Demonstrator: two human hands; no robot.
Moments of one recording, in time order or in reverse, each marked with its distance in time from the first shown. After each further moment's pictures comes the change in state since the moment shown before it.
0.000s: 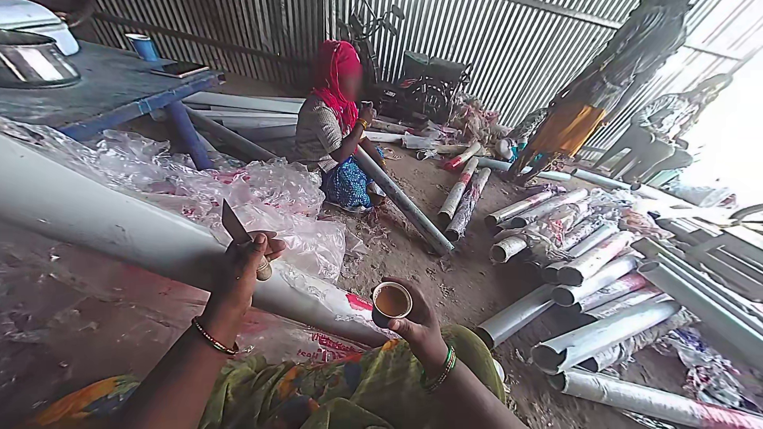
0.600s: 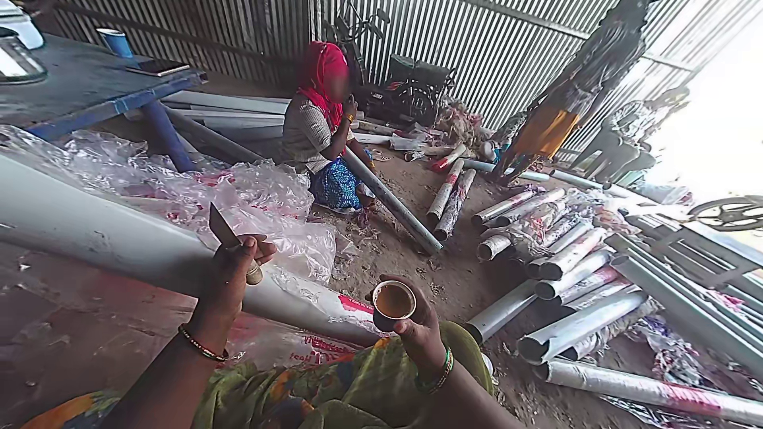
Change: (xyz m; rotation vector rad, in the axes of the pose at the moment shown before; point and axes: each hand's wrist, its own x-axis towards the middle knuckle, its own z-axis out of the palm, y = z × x) left_hand 0.002 -0.004 -0.002 -0.018 -0.021 0.026; right_hand 0.004 -0.017 0.009 0.128 -0.003 -0.072
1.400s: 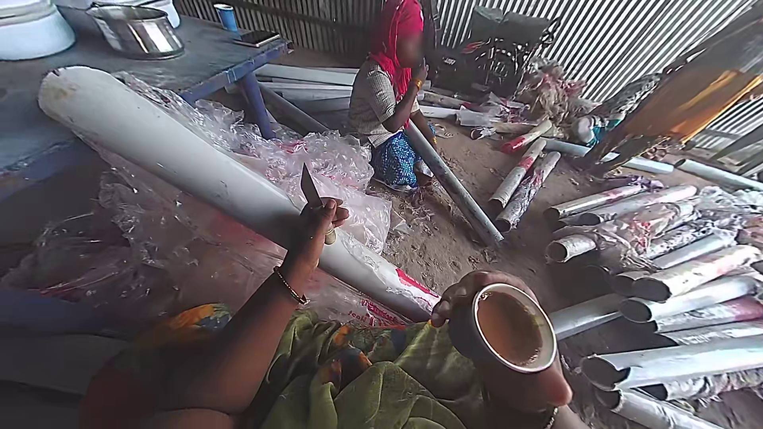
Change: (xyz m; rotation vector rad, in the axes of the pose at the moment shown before) left_hand -0.005 0.011 0.000 -0.084 -0.023 -0.075; right_hand 0.007 -0.044 0.035 0.178 -0.130 -0.036
